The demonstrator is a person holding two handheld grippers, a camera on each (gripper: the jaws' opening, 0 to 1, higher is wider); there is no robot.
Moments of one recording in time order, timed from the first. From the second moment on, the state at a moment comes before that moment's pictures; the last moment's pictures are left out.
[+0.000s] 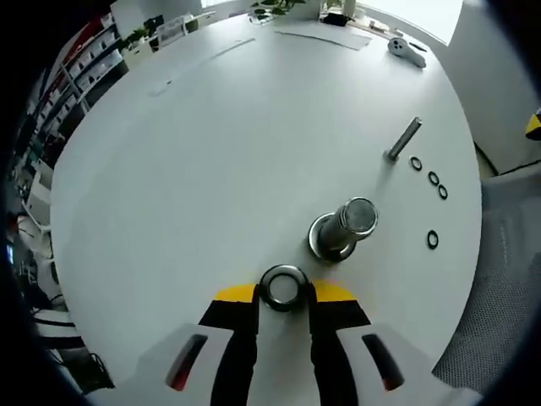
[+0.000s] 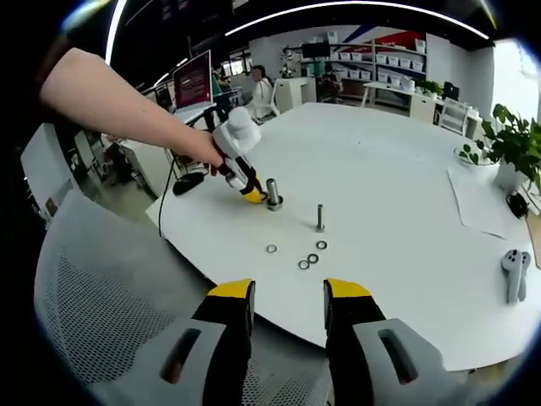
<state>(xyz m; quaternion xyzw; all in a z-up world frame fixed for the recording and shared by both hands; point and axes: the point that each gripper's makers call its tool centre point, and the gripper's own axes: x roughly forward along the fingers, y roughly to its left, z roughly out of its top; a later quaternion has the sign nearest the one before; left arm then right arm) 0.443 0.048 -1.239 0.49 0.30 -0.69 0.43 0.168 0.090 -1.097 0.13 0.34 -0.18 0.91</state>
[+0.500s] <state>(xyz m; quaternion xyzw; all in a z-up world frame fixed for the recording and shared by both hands) 0.448 0.081 -1.248 0.55 0.32 -0.67 0.39 0.170 0.089 -1.096 0.13 0.34 -0.18 0.92</state>
